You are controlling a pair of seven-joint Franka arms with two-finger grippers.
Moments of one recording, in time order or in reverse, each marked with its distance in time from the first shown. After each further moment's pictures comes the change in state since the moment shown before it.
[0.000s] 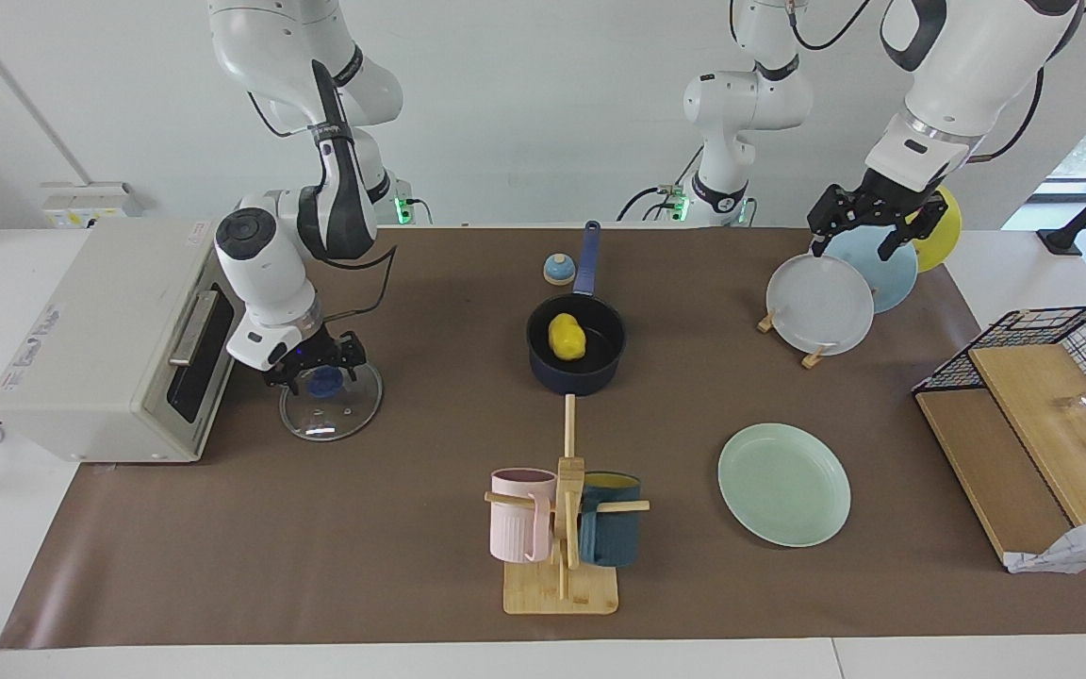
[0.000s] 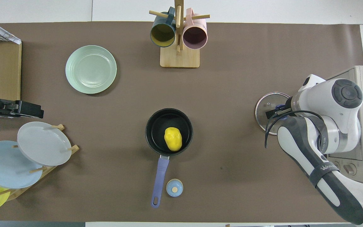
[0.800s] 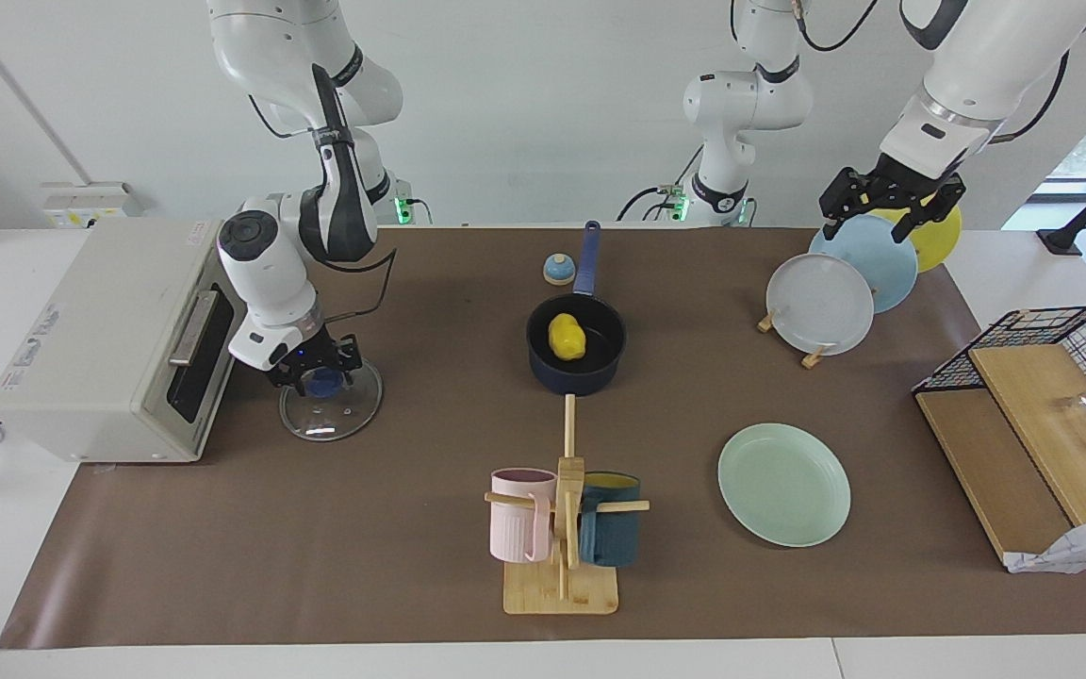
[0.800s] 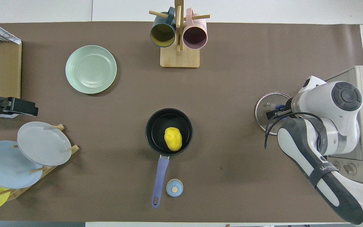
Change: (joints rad) left arm 0.000 0.072 0.006 0.154 0.024 -0.103 0.001; right arm -0.004 0.000 -0.002 -0.022 0.000 0.031 0.000
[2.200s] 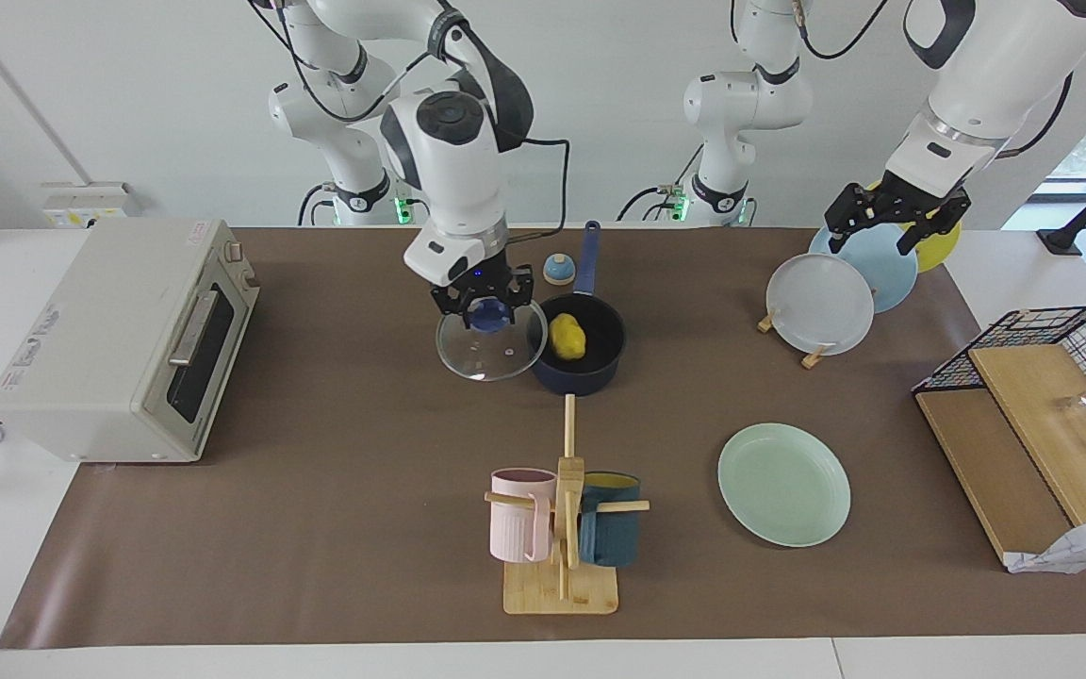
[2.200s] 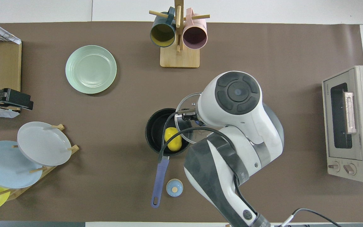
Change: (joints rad) left arm 0.036 0.019 -0.024 0.000 0.008 0.024 0.000; right arm 0.510 0.040 0.013 0.466 0.065 -0.410 0.740
